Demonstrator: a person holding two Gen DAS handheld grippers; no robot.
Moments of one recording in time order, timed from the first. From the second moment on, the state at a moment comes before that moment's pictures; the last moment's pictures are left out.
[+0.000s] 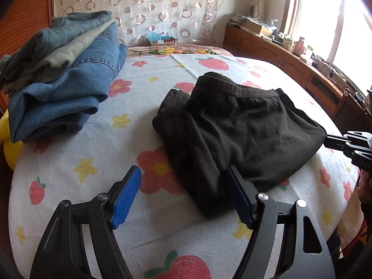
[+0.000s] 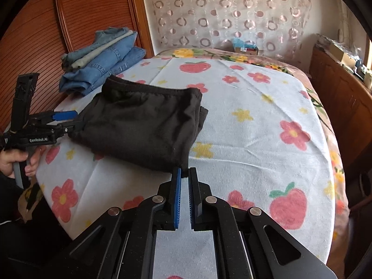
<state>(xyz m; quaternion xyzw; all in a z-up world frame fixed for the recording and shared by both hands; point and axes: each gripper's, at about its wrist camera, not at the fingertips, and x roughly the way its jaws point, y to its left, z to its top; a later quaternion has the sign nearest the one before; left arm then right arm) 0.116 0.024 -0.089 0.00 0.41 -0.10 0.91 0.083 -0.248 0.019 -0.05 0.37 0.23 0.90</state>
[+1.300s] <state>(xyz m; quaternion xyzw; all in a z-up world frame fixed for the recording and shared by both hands) 0.124 0.026 -0.089 0.00 0.43 -0.10 0.90 0.161 -0.211 0.005 -0.06 0.39 0.19 0.90</state>
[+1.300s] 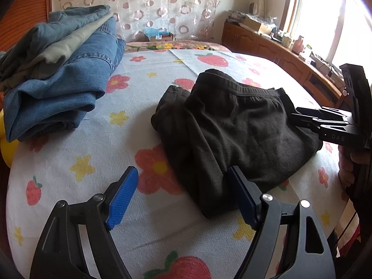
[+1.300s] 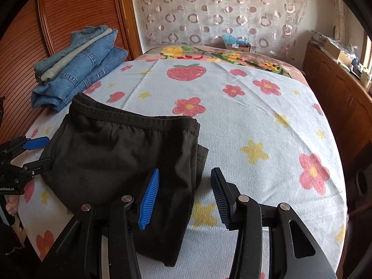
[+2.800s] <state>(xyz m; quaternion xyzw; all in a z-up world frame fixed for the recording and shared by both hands) 0.174 0.022 -0.068 -0.05 0.40 -0.13 0.91 0.158 -0.214 0.006 -0.06 0.38 0.20 0.90</state>
